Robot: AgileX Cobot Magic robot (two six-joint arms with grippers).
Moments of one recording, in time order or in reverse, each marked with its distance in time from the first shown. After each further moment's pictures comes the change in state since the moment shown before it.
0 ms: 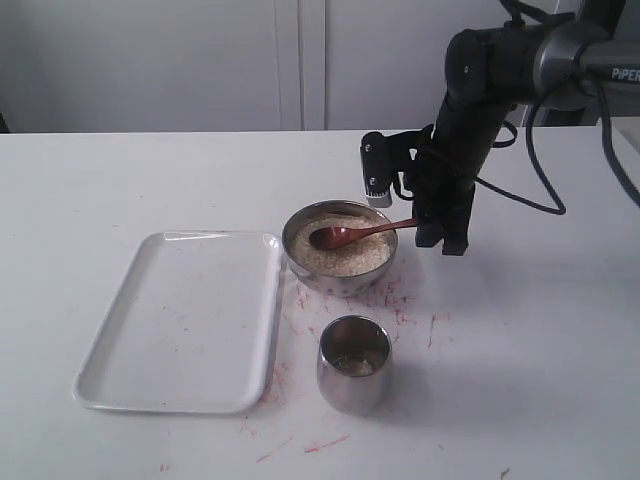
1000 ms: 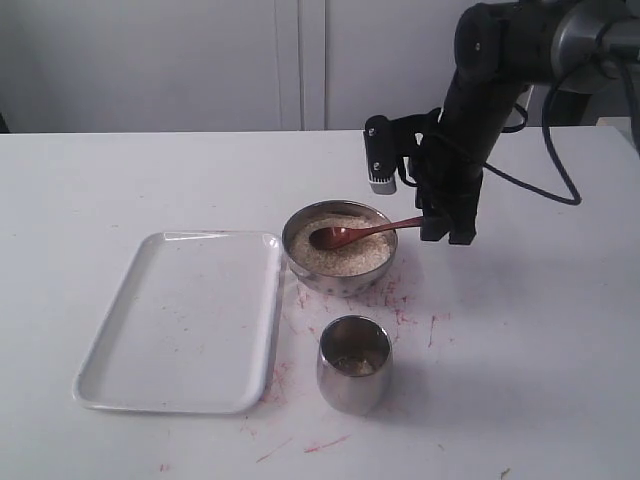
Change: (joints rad) left arm 0.000 0.000 0.000 0.000 0.000 0.000; right arm 0.000 -0.051 0.000 0.002 0.043 0.004
